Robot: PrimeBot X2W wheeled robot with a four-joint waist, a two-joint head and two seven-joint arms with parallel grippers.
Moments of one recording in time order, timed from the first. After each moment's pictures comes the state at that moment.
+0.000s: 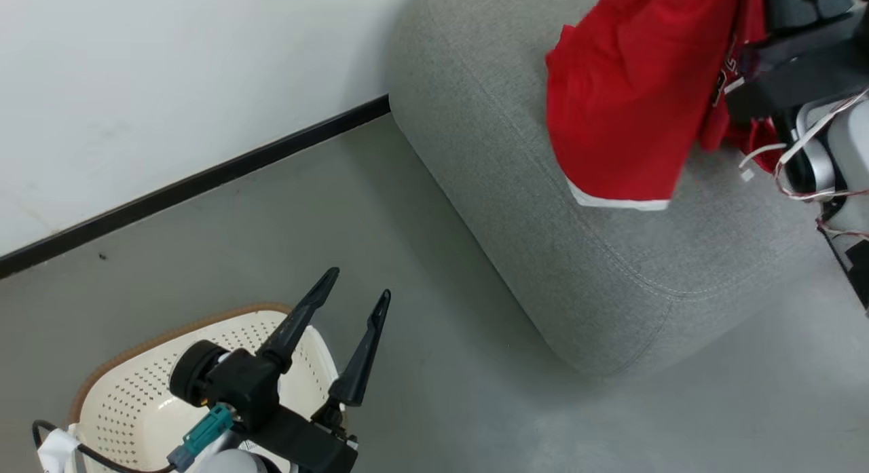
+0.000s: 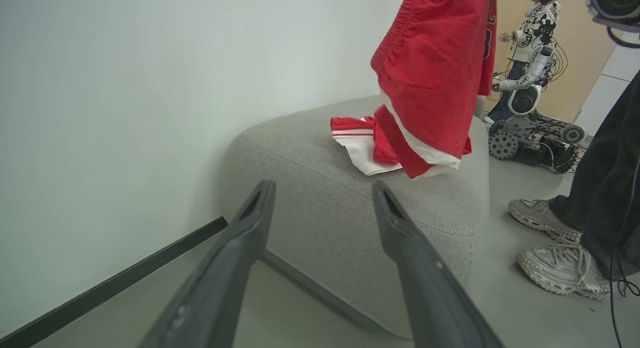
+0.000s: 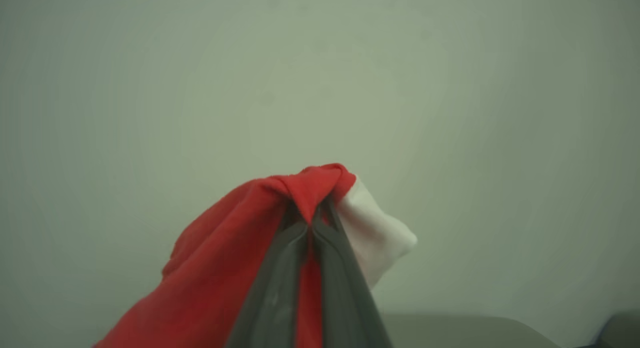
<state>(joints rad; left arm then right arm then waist) -0.21 0.25 -0.48 0.09 -0.42 -0.10 -0.23 -0.94 -0.42 0.54 0.40 0.40 -0.12 -0.25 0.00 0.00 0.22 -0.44</state>
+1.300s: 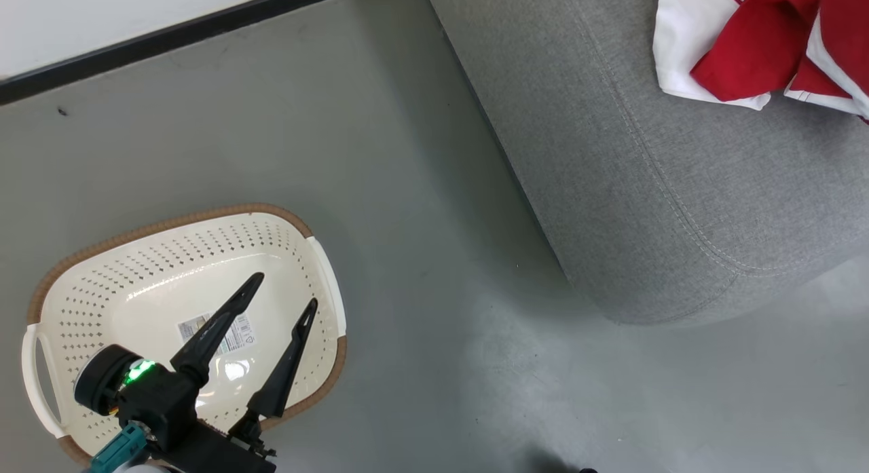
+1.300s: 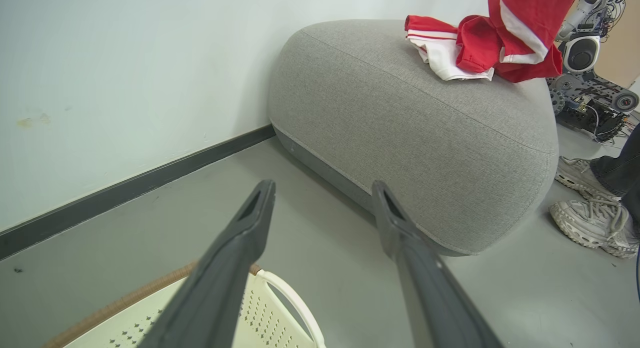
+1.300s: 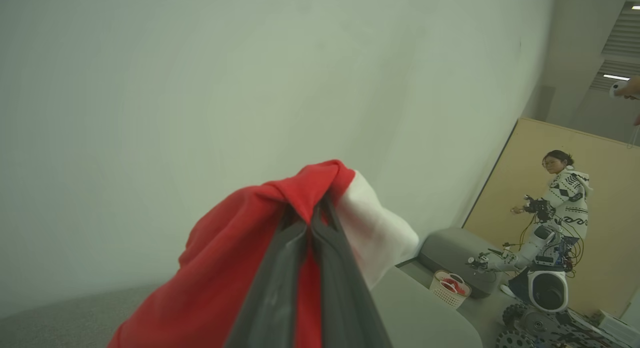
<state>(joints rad) -0.16 0.47 -0.42 -0.03 -0.44 -0.12 -0.22 -0.84 -0.47 -0.21 0.10 0.05 -0.12 0.11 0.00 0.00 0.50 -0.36</state>
